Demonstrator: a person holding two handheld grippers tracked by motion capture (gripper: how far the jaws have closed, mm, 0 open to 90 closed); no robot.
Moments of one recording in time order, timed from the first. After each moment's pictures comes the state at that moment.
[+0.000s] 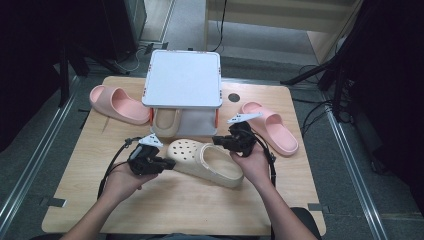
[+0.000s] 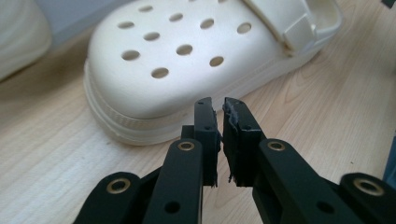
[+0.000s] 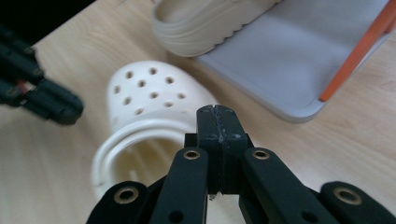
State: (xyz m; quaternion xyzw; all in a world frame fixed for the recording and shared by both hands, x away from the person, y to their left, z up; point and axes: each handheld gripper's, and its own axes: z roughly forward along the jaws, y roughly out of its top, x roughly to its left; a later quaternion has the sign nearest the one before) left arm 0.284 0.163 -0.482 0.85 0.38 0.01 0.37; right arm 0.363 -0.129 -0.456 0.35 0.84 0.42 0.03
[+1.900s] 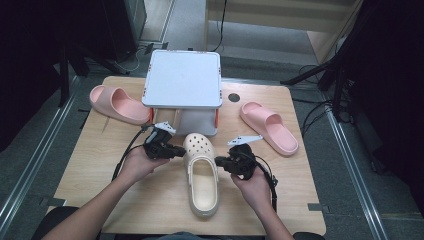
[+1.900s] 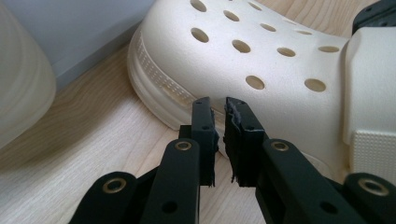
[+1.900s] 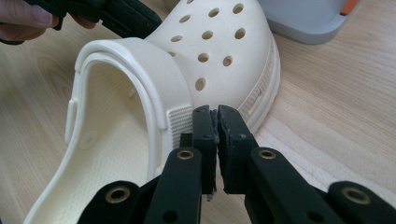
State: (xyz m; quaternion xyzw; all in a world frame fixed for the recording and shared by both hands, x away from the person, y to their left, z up) left arm 0.344 0.143 -0.498 0.85 0.38 -0.01 0.36; right arm 0.305 -0.134 -0.480 0.40 0.84 0.38 0.03
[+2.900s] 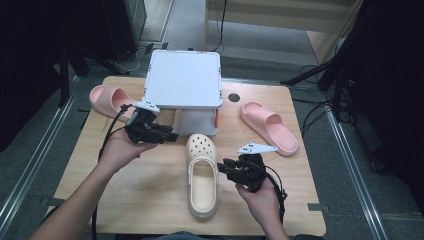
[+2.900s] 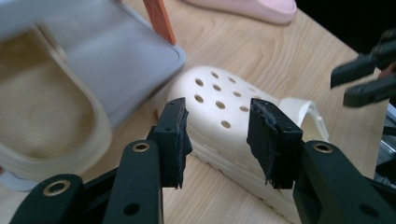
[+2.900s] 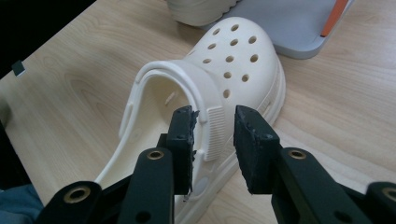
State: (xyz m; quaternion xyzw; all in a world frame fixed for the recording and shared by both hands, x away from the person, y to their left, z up) left arm 0.341 0.179 -0.409 0.83 0.37 0.02 0.41; right arm 0.263 -0.148 -0.452 0.42 0.80 0.42 0.05
